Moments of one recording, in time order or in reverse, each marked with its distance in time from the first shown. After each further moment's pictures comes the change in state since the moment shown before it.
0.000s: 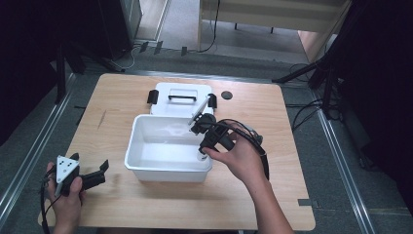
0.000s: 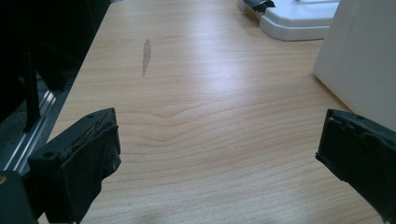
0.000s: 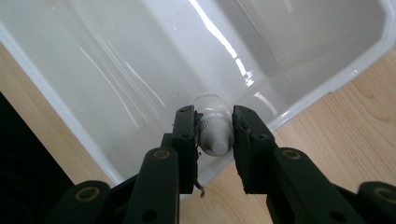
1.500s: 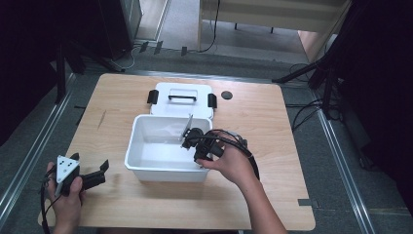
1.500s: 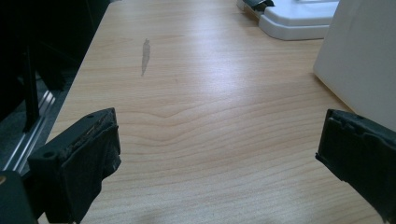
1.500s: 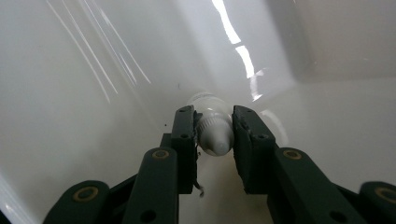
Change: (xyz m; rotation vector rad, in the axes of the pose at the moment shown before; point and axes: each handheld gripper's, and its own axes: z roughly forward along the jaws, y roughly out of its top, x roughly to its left) left arm 0.000 0.000 0.000 0.002 -0.004 0.000; right arm 0.012 0.004 0.056 0.098 -0.030 -0.172
